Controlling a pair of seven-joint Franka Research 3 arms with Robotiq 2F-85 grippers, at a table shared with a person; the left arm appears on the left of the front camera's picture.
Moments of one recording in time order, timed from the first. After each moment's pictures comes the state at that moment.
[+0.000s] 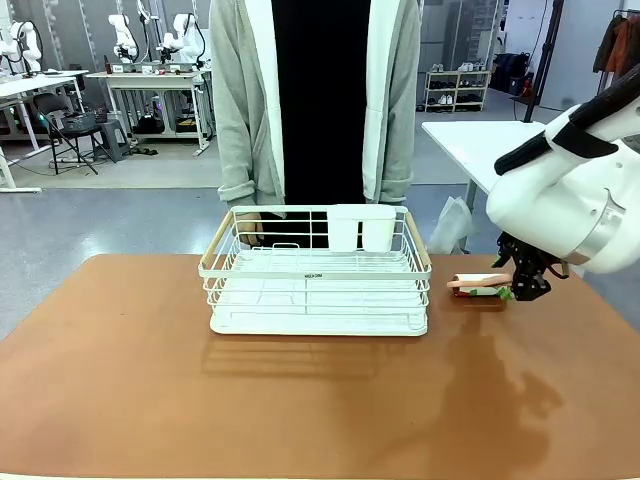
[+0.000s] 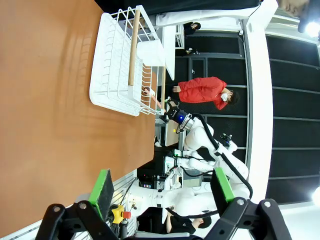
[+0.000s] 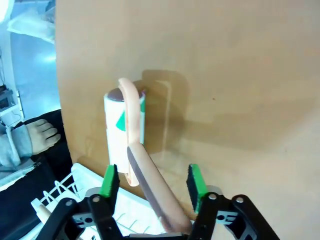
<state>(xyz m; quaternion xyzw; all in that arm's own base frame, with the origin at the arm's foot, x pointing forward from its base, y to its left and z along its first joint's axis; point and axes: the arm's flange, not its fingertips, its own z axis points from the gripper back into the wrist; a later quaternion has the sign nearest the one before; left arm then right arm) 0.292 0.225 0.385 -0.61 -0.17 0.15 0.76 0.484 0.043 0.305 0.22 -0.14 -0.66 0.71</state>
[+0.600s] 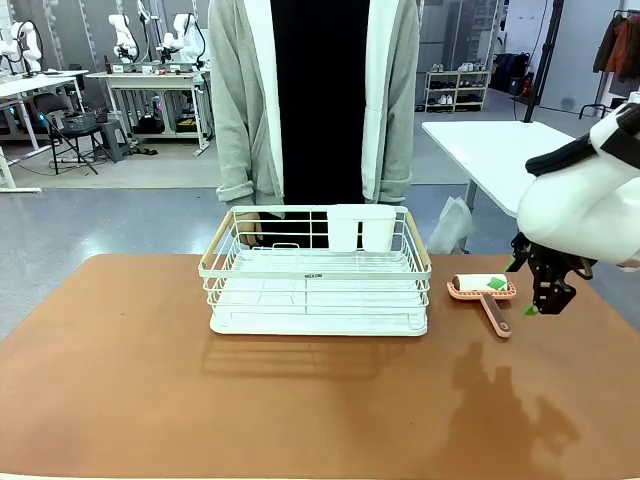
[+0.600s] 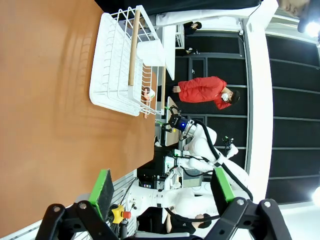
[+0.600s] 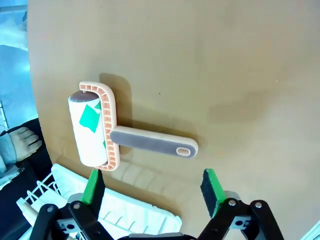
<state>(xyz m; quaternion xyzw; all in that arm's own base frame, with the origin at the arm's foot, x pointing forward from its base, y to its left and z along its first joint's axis) 0.293 0.225 0.385 -0.61 -0.17 0.15 0.76 0.450 0.039 0.324 0.18 -0.11 -0.68 0.71</state>
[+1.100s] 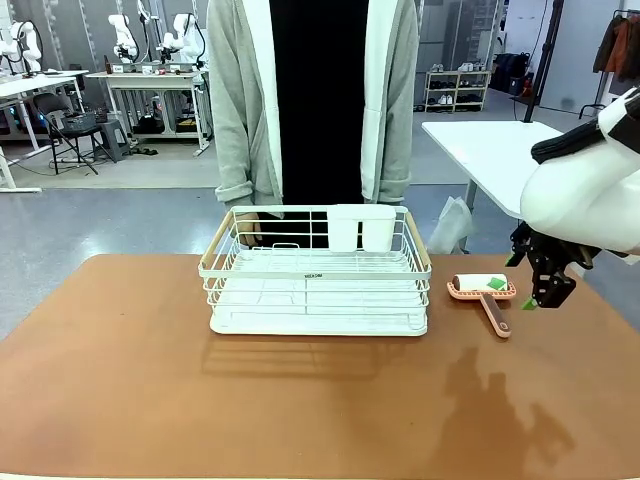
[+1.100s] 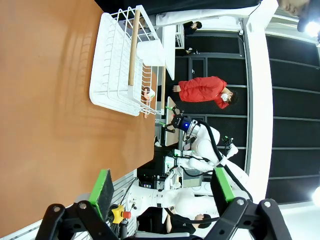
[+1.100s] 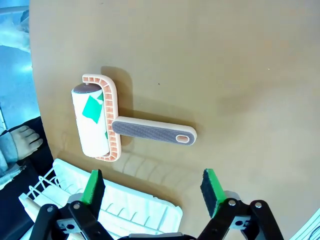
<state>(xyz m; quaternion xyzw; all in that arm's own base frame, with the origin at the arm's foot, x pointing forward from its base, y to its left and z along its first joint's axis) 0.293 0.225 0.385 -0.61 -0.17 0.15 0.76 0.449 0.043 0.335 0.18 -0.10 -0.68 0.71</state>
